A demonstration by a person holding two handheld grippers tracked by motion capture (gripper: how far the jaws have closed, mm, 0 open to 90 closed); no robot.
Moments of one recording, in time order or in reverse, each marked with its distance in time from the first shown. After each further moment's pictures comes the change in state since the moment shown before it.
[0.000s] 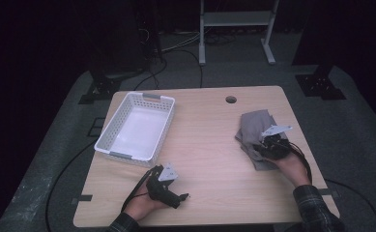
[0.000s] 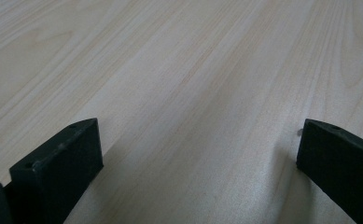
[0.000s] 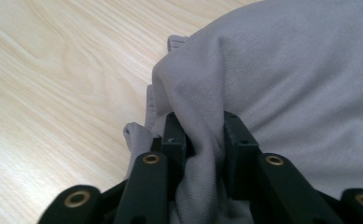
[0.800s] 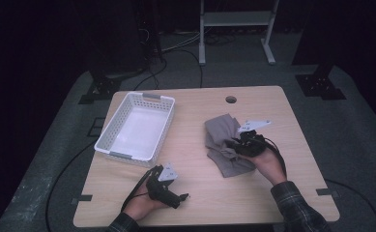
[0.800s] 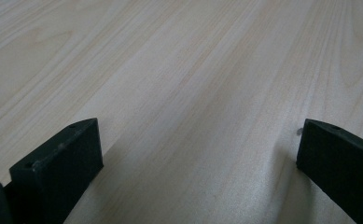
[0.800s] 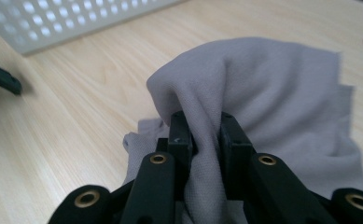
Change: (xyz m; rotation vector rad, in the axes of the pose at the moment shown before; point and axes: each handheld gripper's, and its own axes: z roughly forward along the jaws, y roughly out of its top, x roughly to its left) left arm 0.000 0.000 0.000 0.002 0.000 0.004; right arm 0.061 0.054 0.001 -0.131 0.196 -0.010
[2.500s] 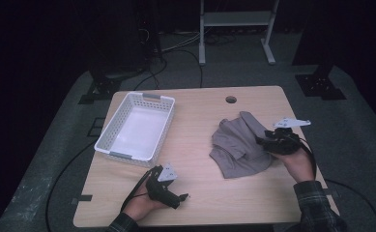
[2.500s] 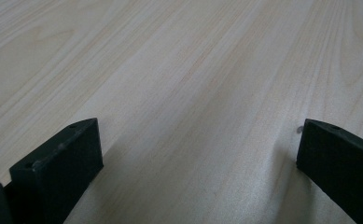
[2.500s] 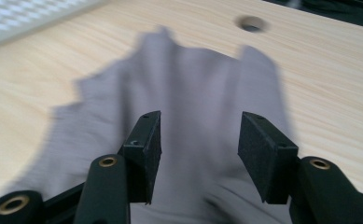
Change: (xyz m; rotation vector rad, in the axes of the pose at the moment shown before) left arm 0.000 -0.001 -0.001 0.000 0.001 -0.006; right arm -0.052 -0.031 -0.057 -0.045 -0.177 0.113
